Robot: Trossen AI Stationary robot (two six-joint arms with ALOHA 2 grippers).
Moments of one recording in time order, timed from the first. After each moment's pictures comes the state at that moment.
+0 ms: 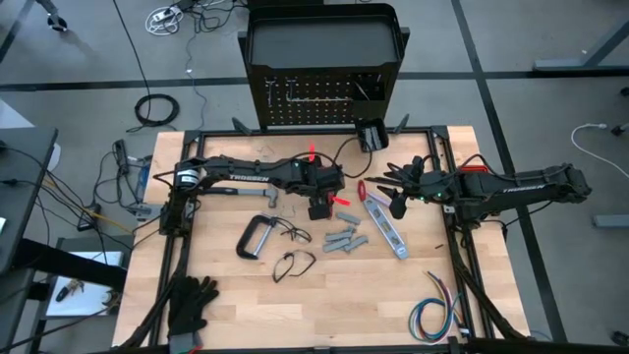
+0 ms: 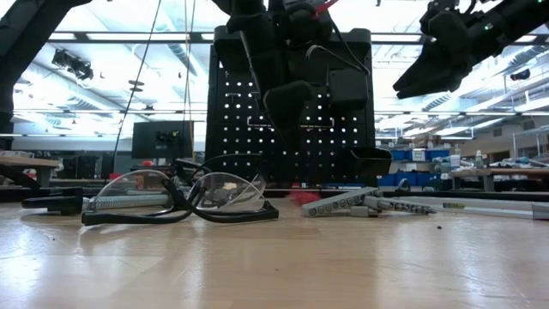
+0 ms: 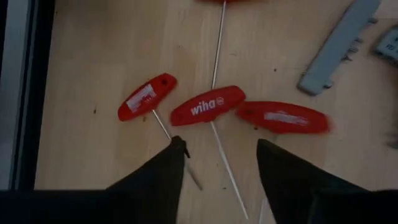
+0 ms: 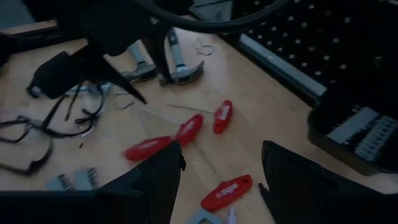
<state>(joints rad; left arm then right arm) 0.11 2.02 1.70 -0.83 -0.30 0.04 0.01 0.73 0.52 -0.31 0.46 0.28</state>
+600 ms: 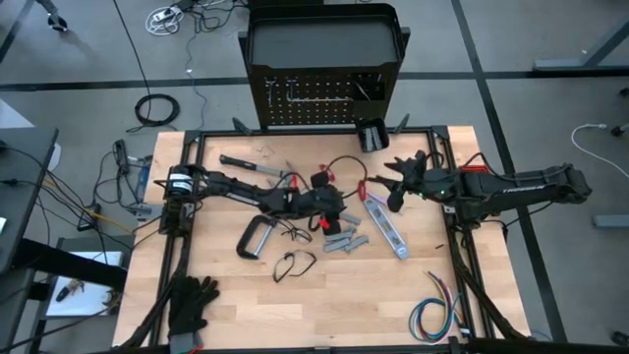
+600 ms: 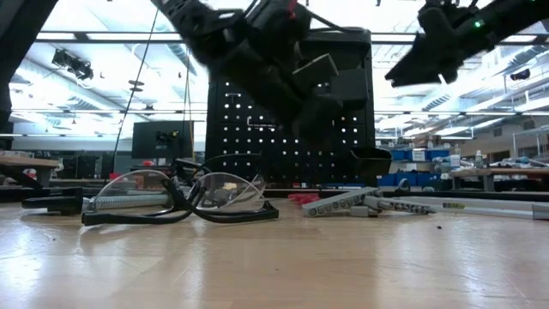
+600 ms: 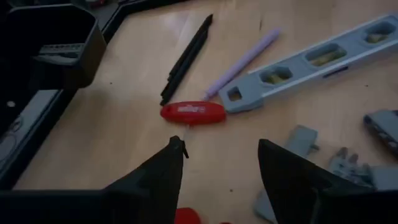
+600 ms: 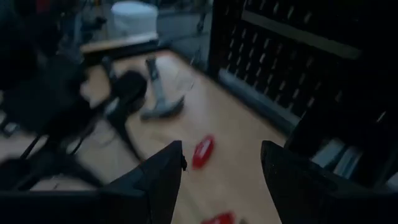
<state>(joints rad) 0.01 1.97 1.22 0.17 -0.37 0.12 0.00 0.74 0.51 -0.18 0.56 0.23</state>
